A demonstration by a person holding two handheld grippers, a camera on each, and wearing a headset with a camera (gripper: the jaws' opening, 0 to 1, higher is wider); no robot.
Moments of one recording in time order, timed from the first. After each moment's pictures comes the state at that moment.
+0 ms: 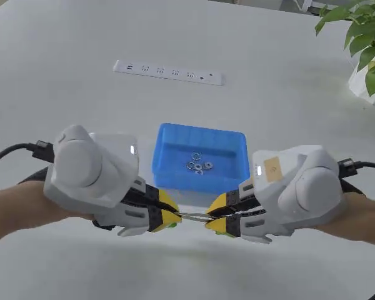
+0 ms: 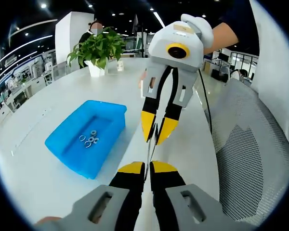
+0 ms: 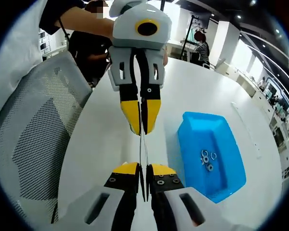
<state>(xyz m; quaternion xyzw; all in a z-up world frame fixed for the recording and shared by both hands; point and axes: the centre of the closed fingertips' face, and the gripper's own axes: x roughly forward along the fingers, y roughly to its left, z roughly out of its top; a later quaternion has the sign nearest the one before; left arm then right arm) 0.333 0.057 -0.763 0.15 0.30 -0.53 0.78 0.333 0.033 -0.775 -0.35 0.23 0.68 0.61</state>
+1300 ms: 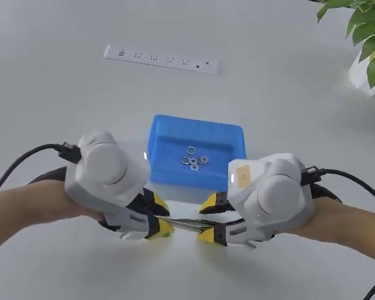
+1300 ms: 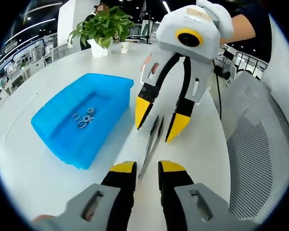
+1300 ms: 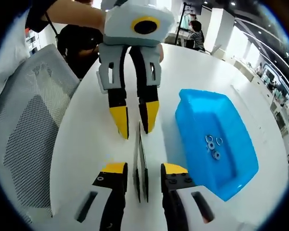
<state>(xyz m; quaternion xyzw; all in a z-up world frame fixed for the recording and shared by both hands) 0.338 0.059 -0.798 0.15 0.34 -0.52 0.77 0.347 0.034 -0.796 -0.31 0.28 0.65 0.64</state>
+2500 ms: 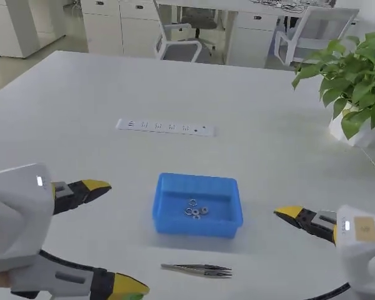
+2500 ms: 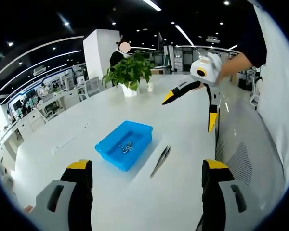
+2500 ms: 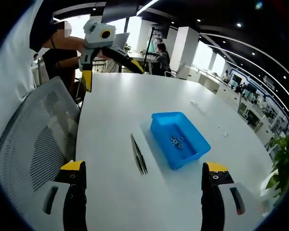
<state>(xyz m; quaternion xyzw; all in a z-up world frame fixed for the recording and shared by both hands) 0.299 0.109 -0.659 0.16 0.20 -0.41 0.87 0.323 -0.044 -0.699 -0.28 0.19 0.58 0.74</state>
